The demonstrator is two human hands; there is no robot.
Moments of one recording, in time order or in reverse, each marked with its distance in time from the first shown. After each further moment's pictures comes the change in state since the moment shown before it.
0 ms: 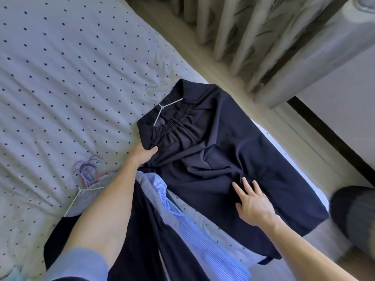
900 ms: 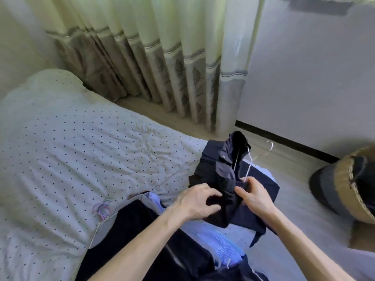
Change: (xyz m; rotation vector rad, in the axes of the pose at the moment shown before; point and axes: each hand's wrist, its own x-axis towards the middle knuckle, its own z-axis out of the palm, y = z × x) left_hand -0.399 0.068 0.100 0.800 -0.226 1.019; right_hand -0.262 0.042 0.003 1.156 0.632 0.055
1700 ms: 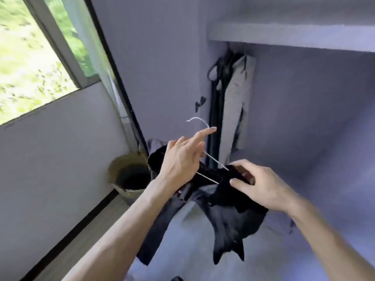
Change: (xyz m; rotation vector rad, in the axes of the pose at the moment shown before) left_hand -0.130 0.594 0.180 0.046 -0.016 1.614; right_hand -0.561 0.223 -0.204 0.113 1.132 0.380
